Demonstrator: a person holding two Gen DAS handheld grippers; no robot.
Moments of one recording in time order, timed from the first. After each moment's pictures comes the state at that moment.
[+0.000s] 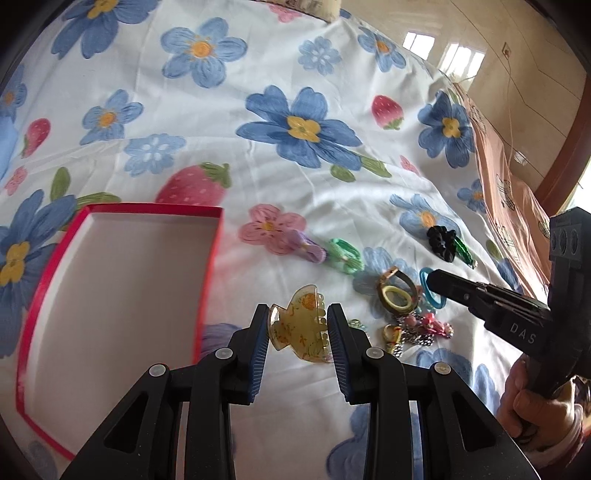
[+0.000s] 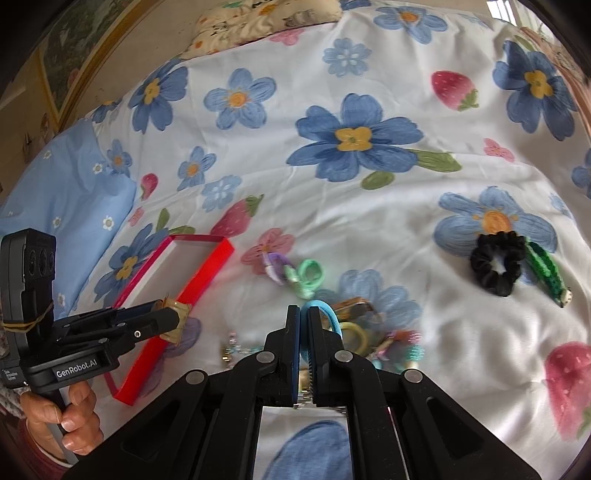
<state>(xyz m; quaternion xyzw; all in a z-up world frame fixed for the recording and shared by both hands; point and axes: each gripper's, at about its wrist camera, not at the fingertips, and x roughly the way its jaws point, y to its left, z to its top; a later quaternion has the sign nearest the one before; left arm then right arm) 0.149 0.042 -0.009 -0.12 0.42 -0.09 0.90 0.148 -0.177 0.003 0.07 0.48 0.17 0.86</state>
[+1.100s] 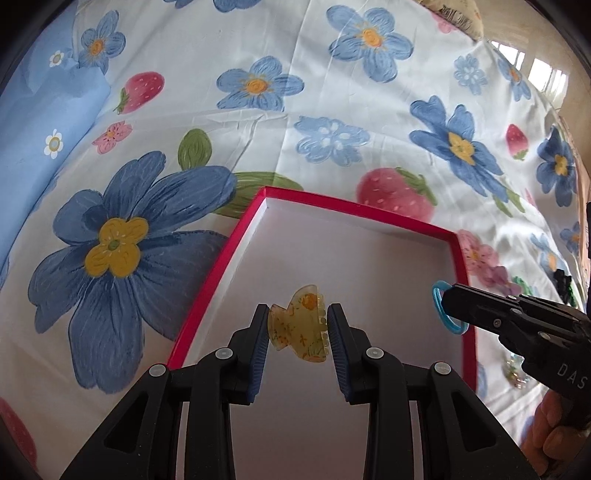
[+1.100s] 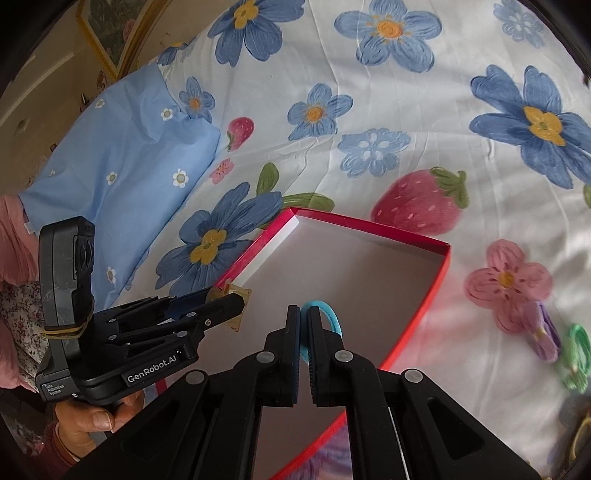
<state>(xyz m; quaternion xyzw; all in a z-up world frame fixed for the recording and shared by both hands) 0.194 0.181 -0.052 -0.12 0.45 0.08 0.88 0.220 0.026 -0.055 0.07 0.52 0.32 0.79</state>
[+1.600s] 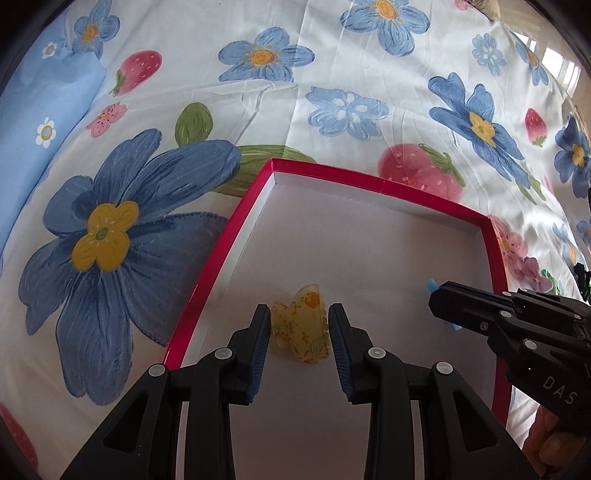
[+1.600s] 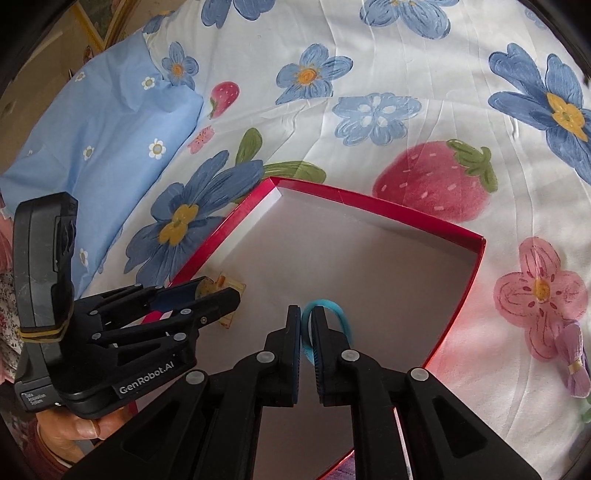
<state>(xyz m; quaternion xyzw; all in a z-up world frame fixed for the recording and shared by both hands) 0.224 0.188 -0.083 -0.11 0.48 0.09 0.86 0.233 0.043 -0.089 0.04 0.56 0.31 0.77</state>
